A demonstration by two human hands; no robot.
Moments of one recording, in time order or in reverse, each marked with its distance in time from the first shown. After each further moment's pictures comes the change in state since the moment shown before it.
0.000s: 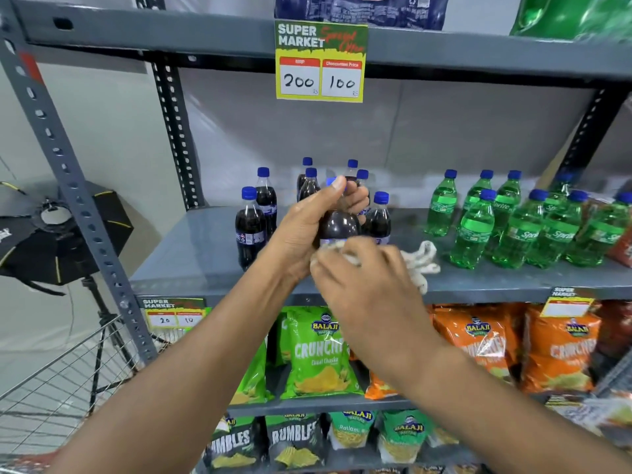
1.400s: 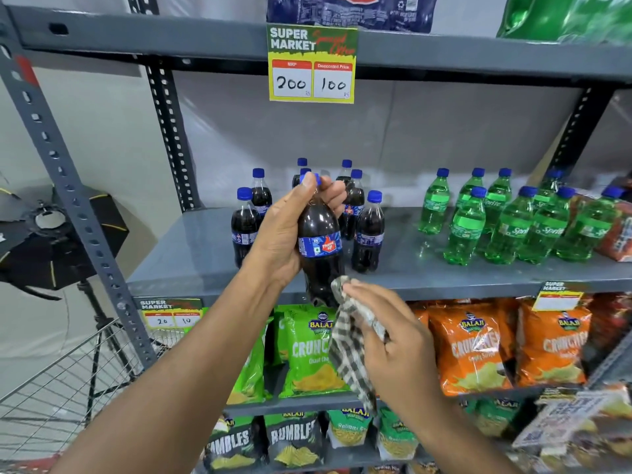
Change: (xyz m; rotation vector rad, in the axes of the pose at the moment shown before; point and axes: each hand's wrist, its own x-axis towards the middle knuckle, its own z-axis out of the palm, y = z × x) left_hand -0.012 0.003 -0.012 -0.011 -0.002 0.160; right_hand -0.070 0.000 0.046 0.816 0.262 0.442
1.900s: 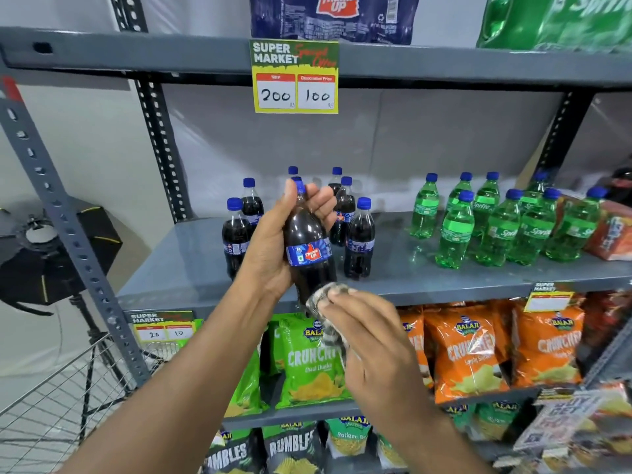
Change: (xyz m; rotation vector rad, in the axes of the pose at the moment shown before) left_hand 0.000 -0.002 0.003 -0.137 -0.062 -0.020; right_hand -0.002 -0.007 0.006 -0.213 0.031 -0.259
